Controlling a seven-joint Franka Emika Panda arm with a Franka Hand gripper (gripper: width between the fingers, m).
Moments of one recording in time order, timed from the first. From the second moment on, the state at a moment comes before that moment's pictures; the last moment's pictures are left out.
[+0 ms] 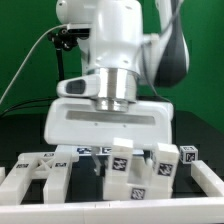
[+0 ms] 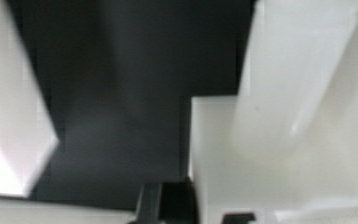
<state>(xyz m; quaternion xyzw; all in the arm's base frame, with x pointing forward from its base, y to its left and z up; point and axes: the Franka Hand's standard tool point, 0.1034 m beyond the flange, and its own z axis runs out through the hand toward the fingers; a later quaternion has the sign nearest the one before) 0.581 -0.030 0.050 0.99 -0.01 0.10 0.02</state>
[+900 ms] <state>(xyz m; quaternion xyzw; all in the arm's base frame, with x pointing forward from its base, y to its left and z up) 0.574 -0.031 0.082 0.96 -0.03 -0.27 -0.03</state>
